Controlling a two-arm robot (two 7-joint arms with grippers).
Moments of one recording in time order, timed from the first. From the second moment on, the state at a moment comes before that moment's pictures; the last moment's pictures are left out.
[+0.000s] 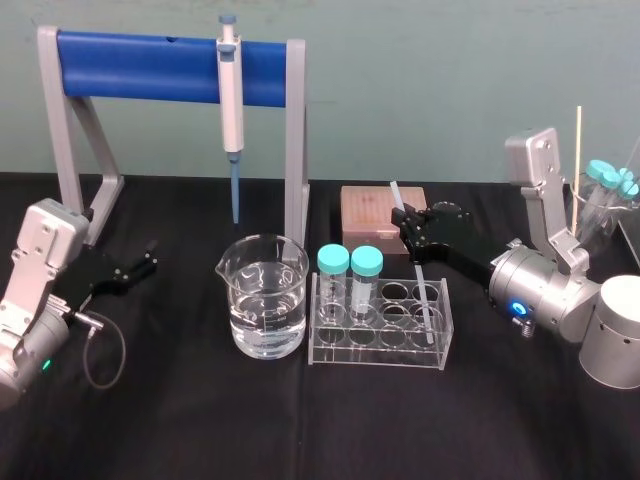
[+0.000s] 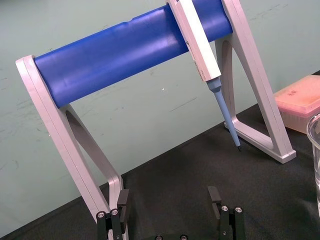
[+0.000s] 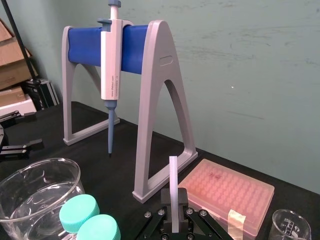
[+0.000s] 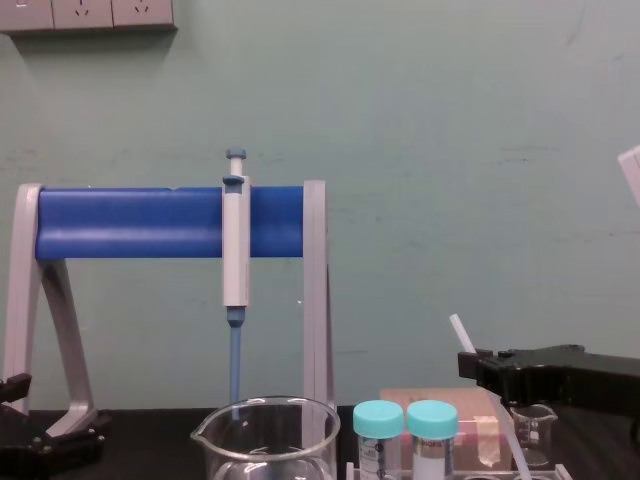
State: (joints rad) left arm -0.20 0.60 0.45 -1.41 -0.25 -0.12 0.03; right arm 0.37 0.39 -0.40 -1.33 0.45 0.12 0.41
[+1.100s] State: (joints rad) left arm -0.20 0.60 0.45 -1.41 -0.25 -0.12 0.03; right arm 0.26 0.36 -0.27 -1.45 0.51 -0.21 0.49
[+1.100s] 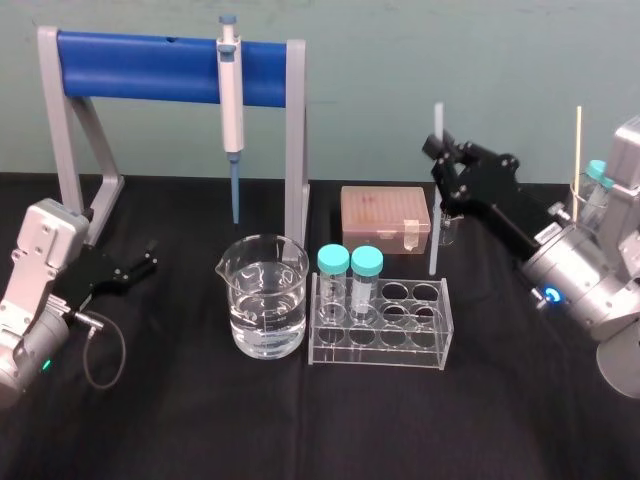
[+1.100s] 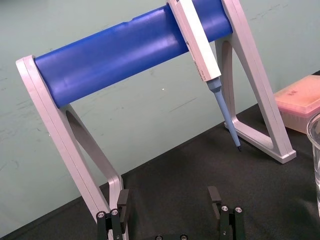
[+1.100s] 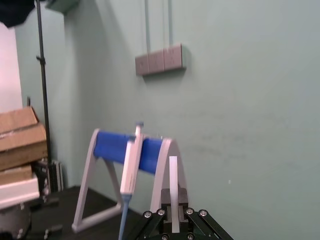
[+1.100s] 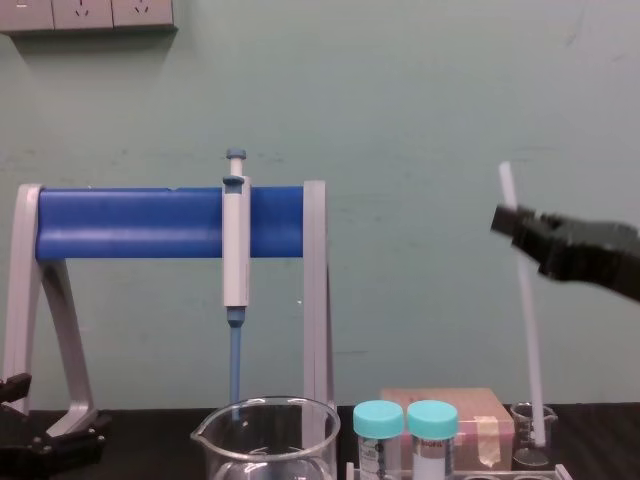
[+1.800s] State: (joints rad) left arm -0.20 0.60 0.45 -1.41 -0.25 -0.12 0.03; right arm 0.23 0.39 -0.20 -1.54 0.49 -0.21 0.45
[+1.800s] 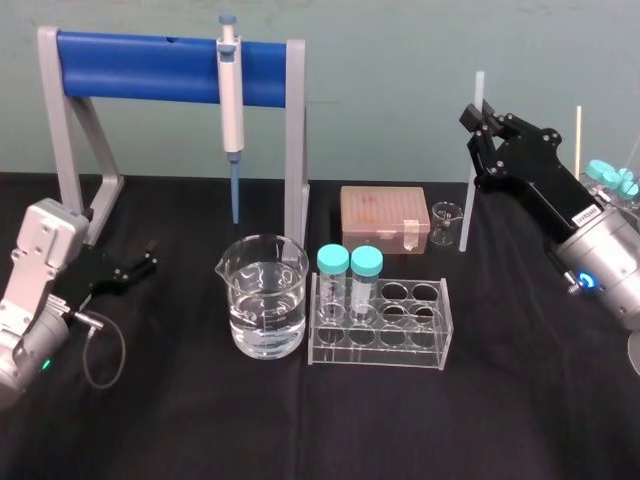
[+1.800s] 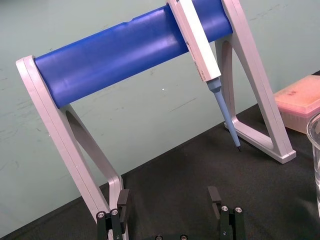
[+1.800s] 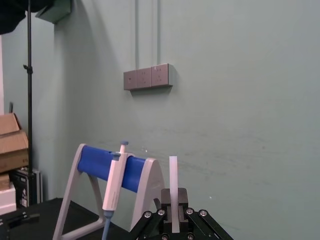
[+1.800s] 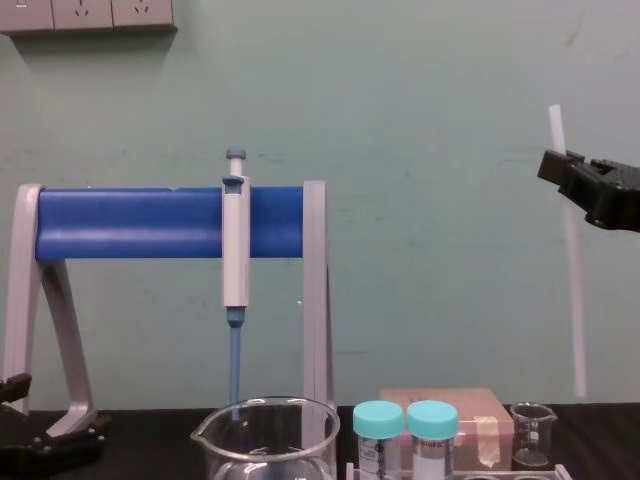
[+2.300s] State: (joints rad) left arm -0.20 0.60 0.45 -1.41 -0.25 -0.12 0.03; right arm 0.22 0.39 -0.19 -1.54 0.49 -0.21 0.45
